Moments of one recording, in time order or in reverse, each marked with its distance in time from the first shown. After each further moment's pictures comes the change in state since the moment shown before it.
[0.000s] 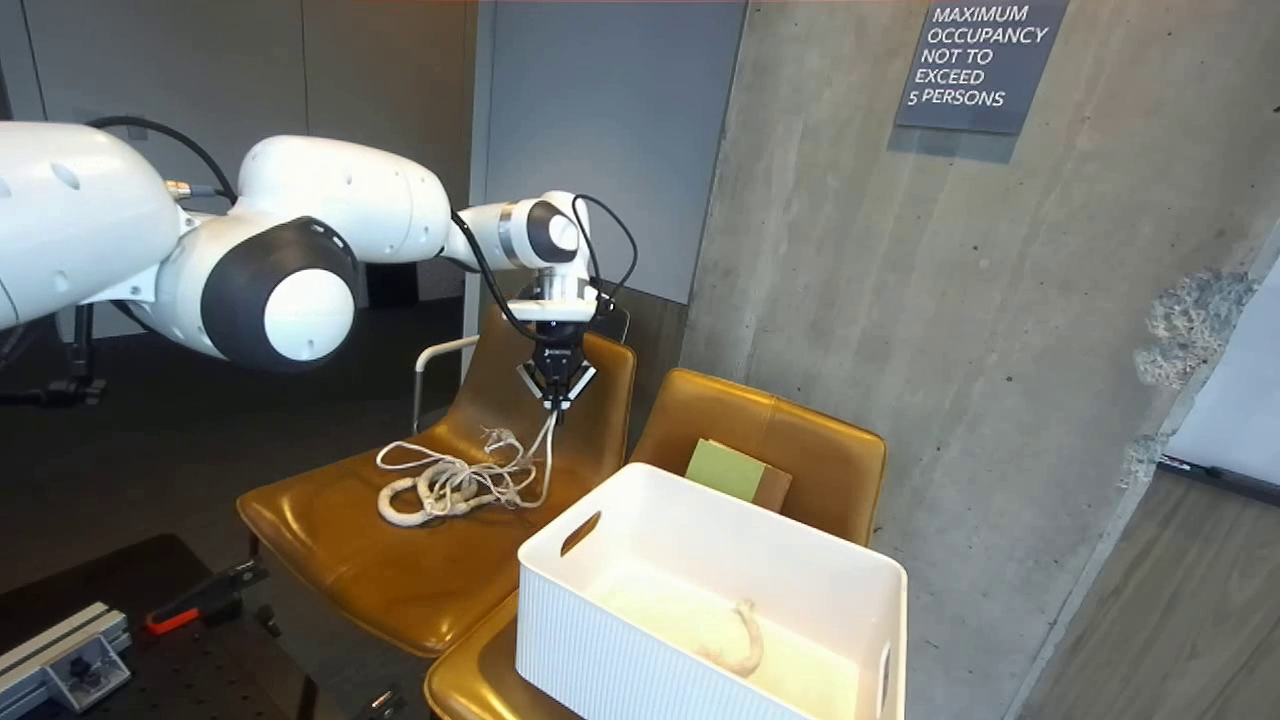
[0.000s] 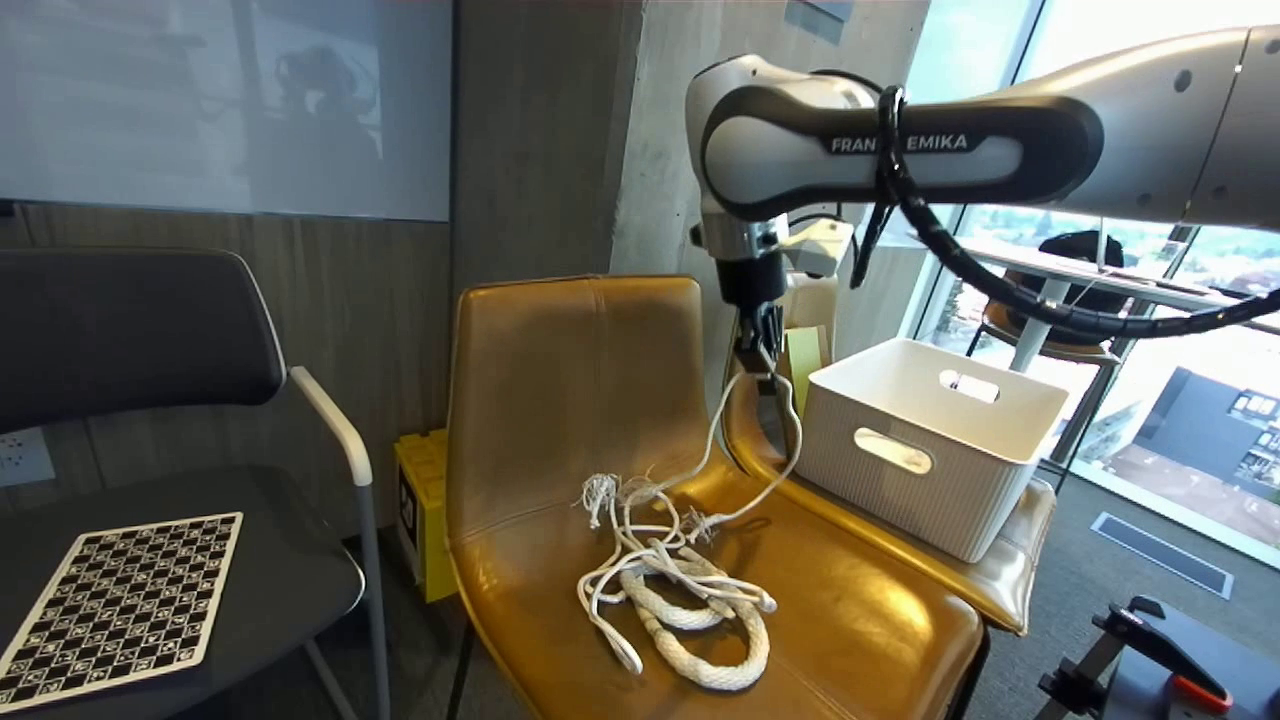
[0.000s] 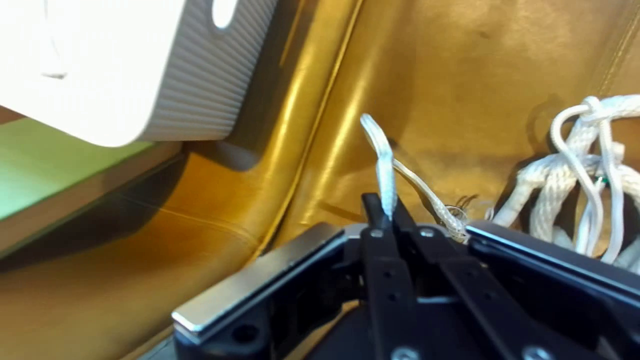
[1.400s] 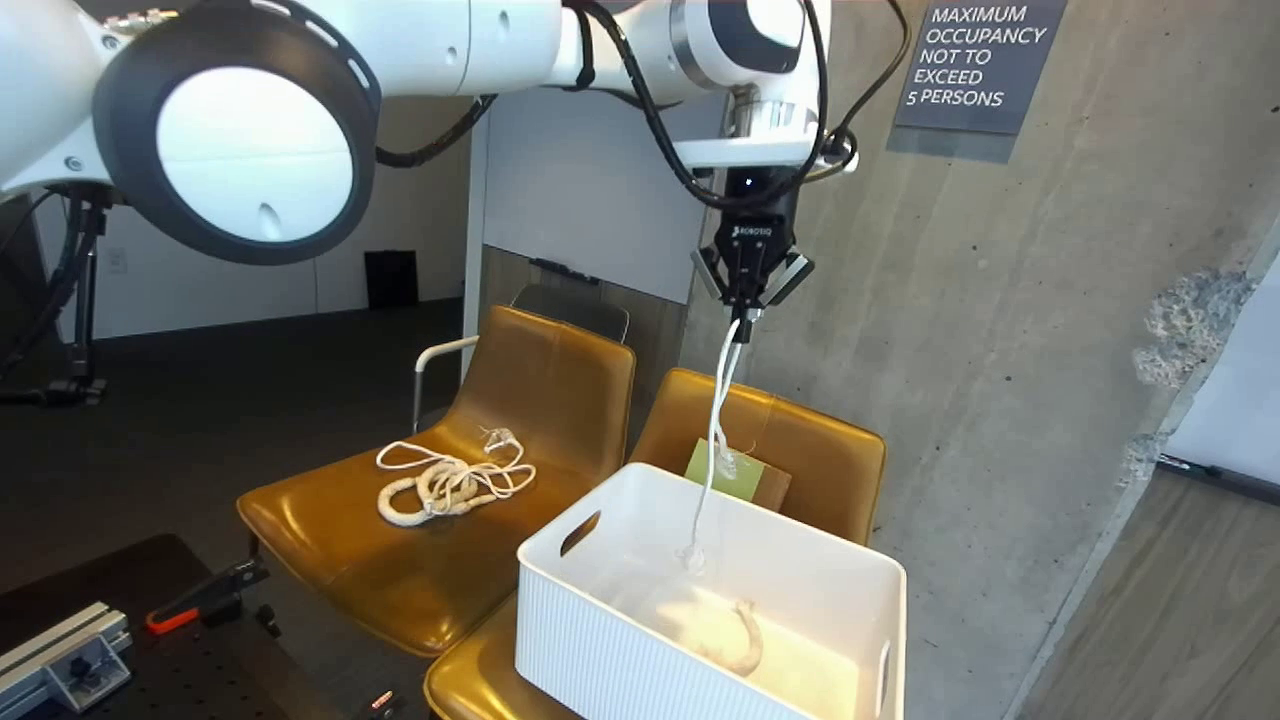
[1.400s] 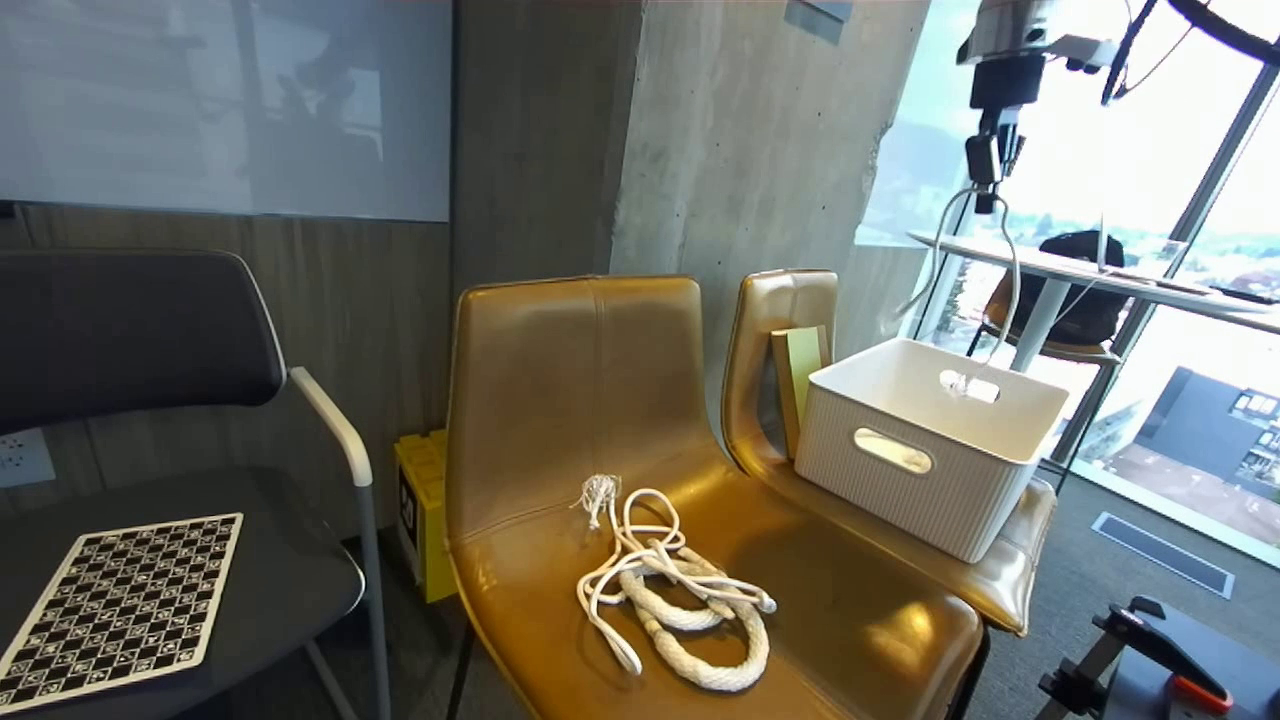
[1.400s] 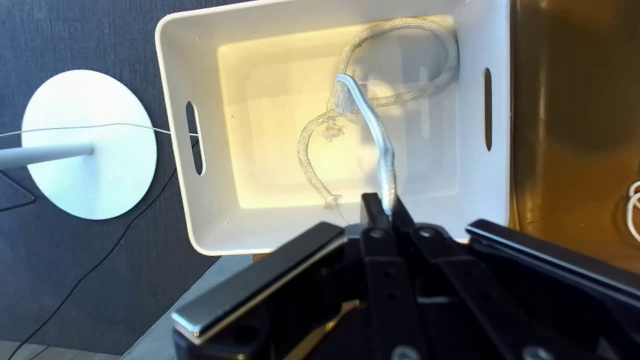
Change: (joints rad) arm -0.416 -0.357 -0.011 -0.034 0.068 -0.173 -0.025
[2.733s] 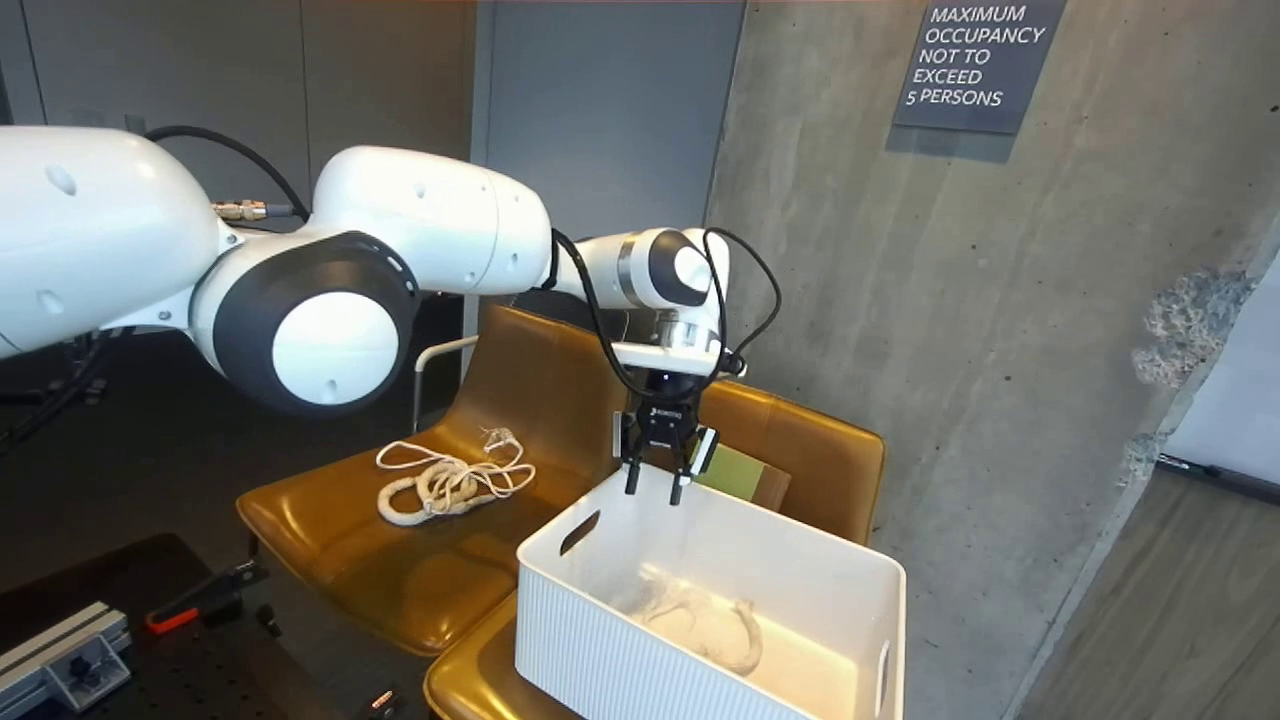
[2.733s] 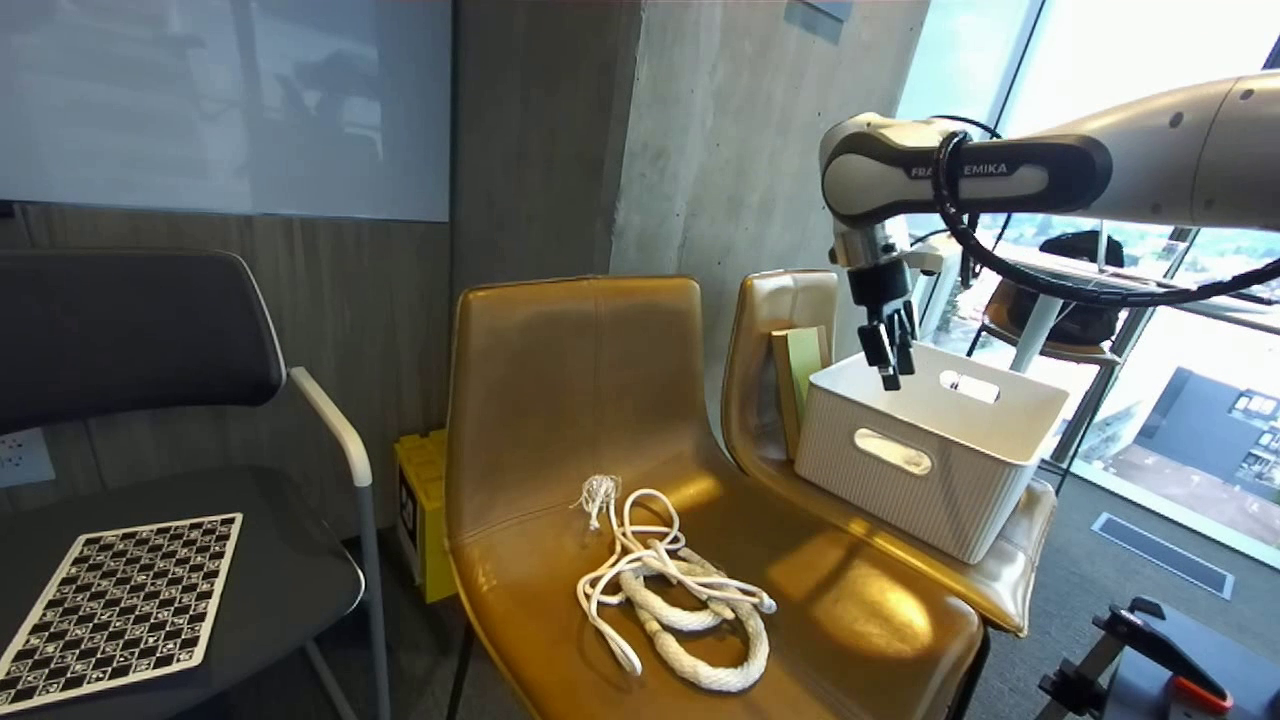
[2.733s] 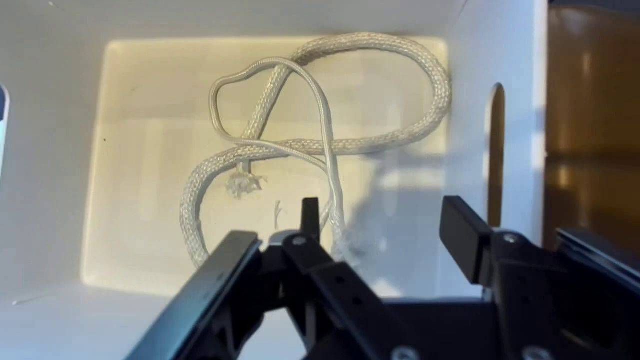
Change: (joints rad) arm 0.145 0.343 -0.048 0.005 -0.050 0.053 0.018
